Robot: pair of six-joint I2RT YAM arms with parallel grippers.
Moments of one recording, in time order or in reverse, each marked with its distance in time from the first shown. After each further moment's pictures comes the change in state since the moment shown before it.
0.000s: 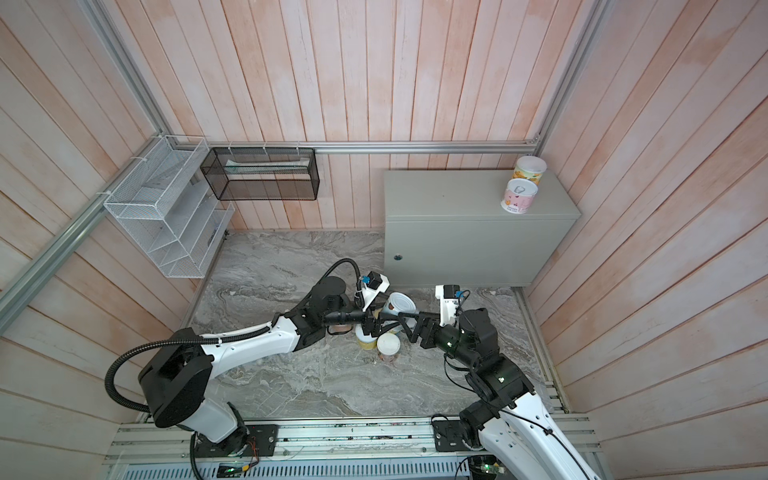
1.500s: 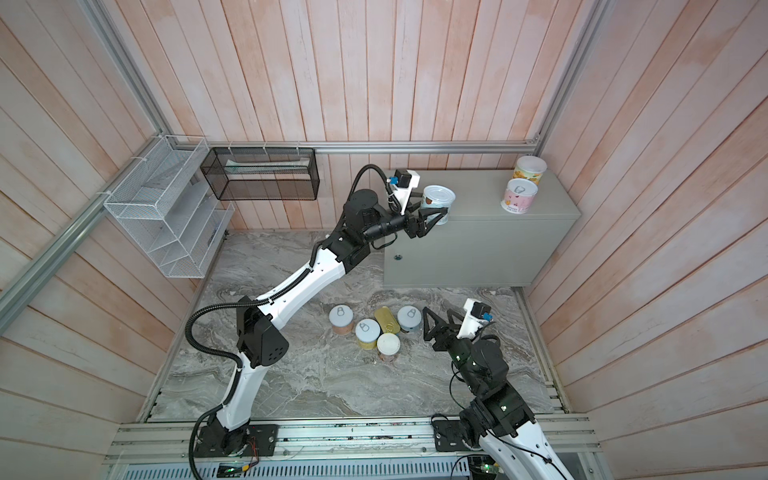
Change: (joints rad) left arm 0.095 0.652 1.346 -0.289 -0.129 -0.052; right arm 0.001 -0.289 -0.245 0.149 0.369 -0.052
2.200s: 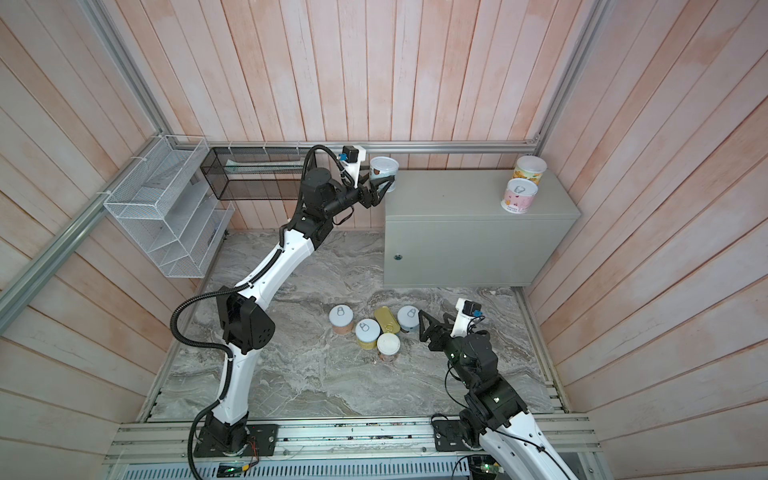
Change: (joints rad) left arm 0.233 0.005 0.012 -0.001 0.032 0.072; right arm 0.000 0.109 -0.021 0.014 -0.008 -0.001
